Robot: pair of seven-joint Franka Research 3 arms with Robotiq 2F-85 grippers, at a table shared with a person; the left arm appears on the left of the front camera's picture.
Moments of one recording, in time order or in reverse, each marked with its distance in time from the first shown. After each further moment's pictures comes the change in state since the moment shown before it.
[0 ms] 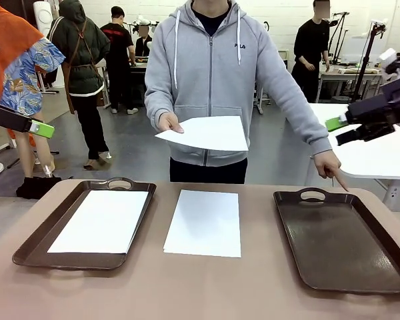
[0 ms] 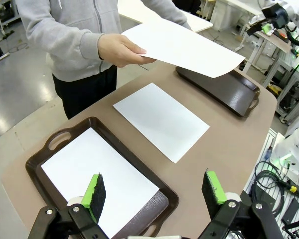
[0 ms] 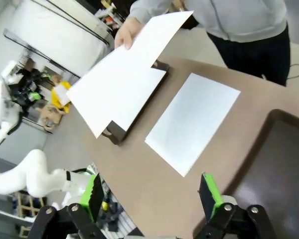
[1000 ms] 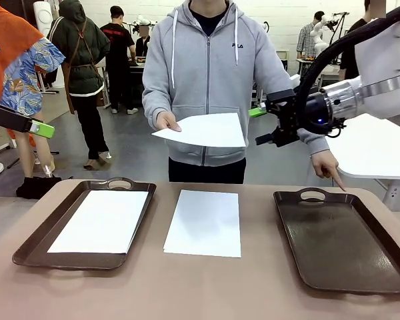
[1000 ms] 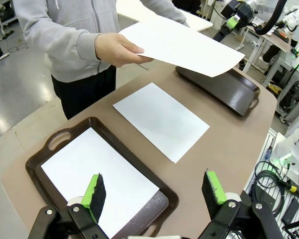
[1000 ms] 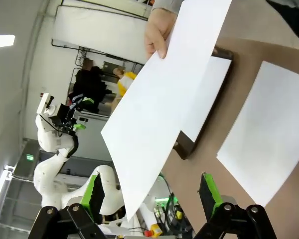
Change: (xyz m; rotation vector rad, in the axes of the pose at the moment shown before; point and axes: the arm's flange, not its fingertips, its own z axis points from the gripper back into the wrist) left arm 0.000 0.000 0.000 0.000 0.001 0.000; right arm 0.070 -0.012 -0.155 0.350 0.148 -0.282
